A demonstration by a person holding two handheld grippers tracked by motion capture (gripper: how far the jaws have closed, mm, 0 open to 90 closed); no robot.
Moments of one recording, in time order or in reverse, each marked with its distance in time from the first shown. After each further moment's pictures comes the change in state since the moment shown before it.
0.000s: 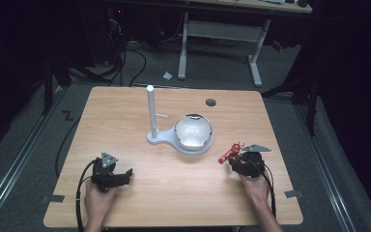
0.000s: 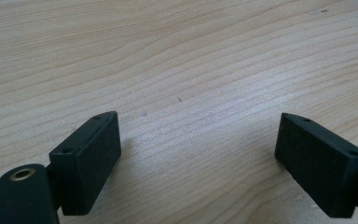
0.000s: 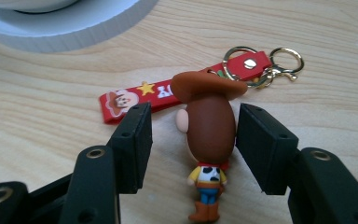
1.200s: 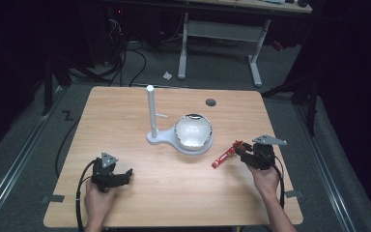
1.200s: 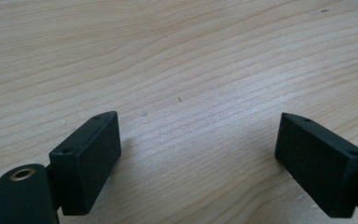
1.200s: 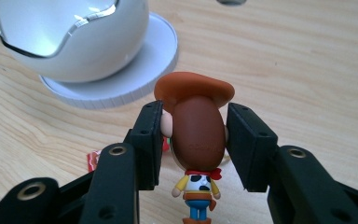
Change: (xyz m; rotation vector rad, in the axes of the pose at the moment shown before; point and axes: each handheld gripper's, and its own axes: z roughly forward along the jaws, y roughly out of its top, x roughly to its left) left arm 0.000 0.000 0.000 0.000 0.000 0.000; right arm -0.013 0.031 -0.045 -0.158 0.100 -0.040
